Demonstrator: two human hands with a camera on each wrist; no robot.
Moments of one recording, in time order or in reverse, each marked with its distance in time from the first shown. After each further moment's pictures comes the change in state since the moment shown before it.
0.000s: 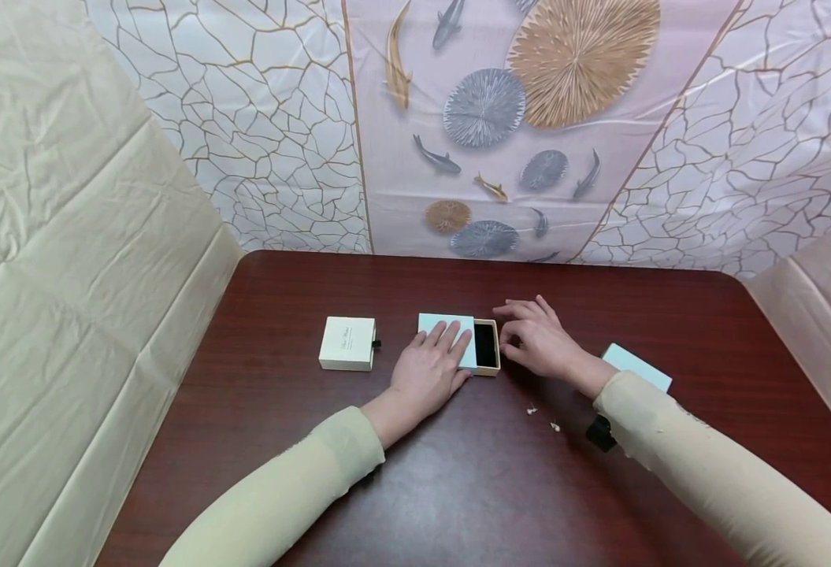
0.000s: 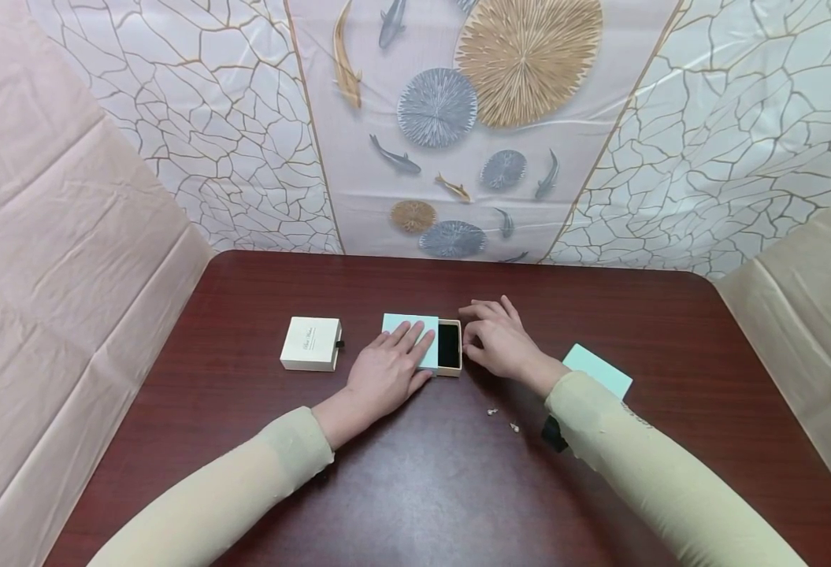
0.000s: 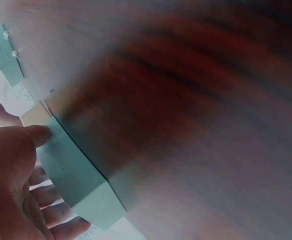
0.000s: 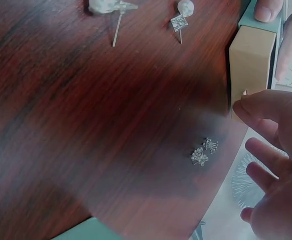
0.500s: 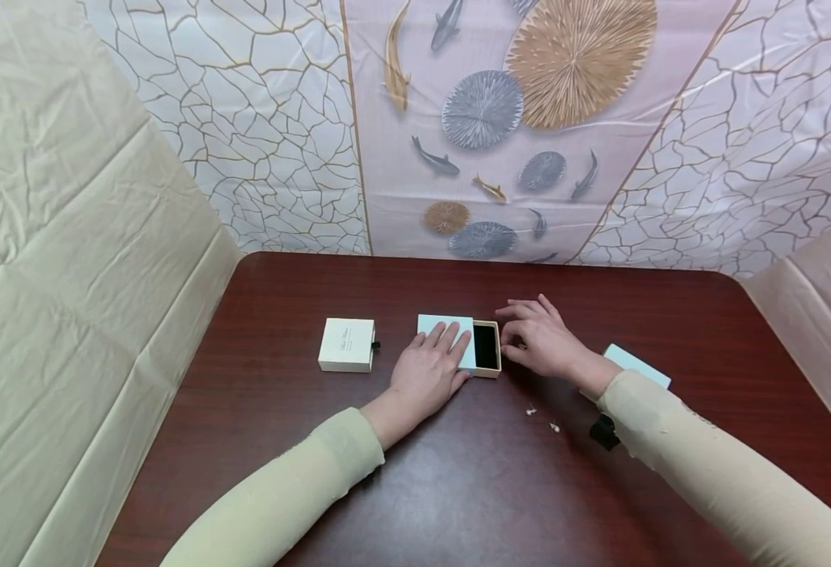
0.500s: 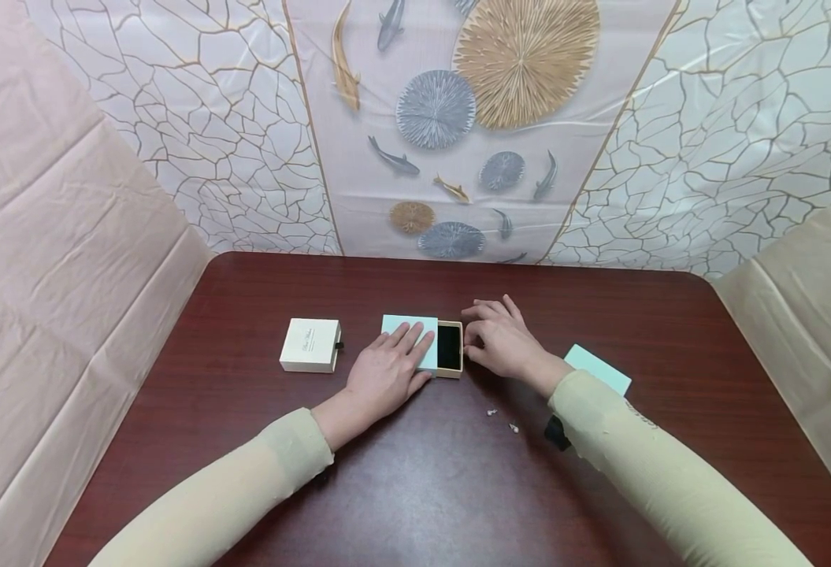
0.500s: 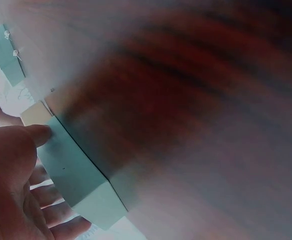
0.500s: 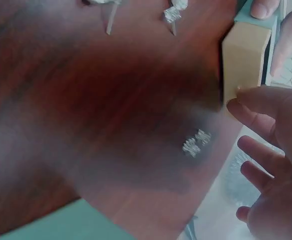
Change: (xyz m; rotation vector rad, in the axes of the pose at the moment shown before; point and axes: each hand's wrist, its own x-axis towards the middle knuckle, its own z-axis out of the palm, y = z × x) left_hand 0.001 0.001 0.000 -0.002 -0.011 -0.002; right_hand -0.001 0.001 -0.010 -0.012 -0.033 0.008
